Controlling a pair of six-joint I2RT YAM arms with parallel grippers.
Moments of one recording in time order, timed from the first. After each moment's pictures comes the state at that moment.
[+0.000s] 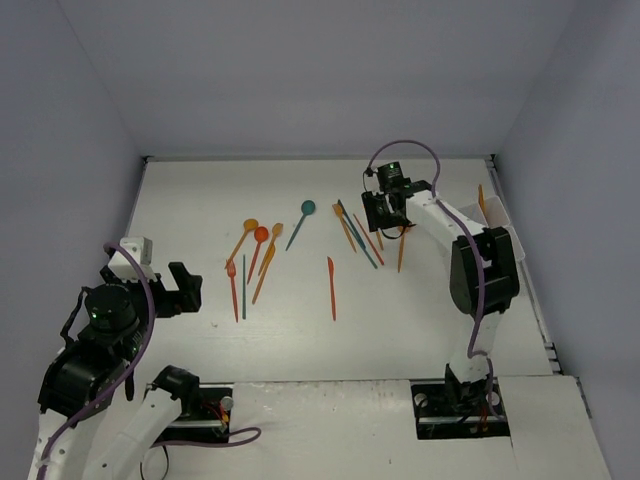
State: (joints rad) left arm -0.35 0.46 1.02 -0.94 -0.22 -0.27; right arm 0.32 1.91 1.46 -0.54 0.01 0.08
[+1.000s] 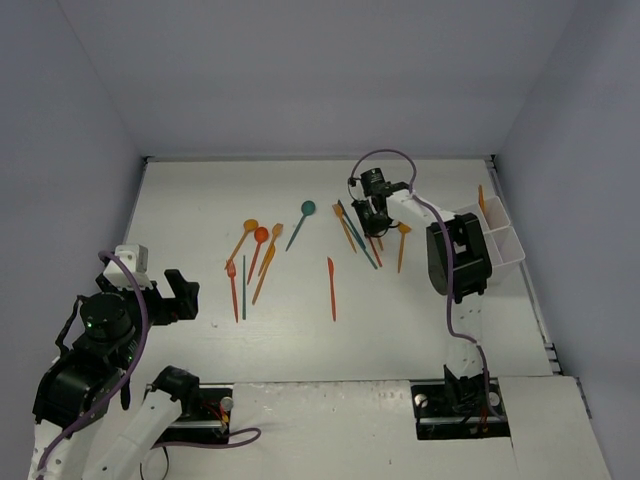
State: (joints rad) left arm -0.35 0.42 1.03 -0.99 -0.22 -0.28; right arm 0.37 2.16 1.60 -0.55 0.01 -0.01
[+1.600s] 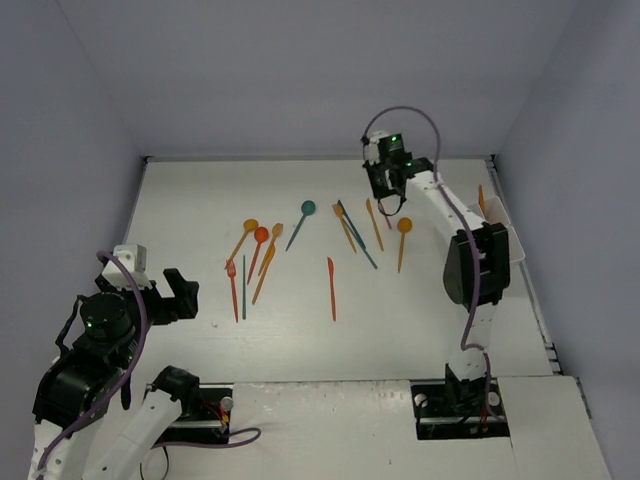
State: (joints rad) left arm -0.35 0.42 1.03 -0.99 -0.23 -0.30; right arm 0.34 2.07 1.75 -0.57 0.03 -0.06
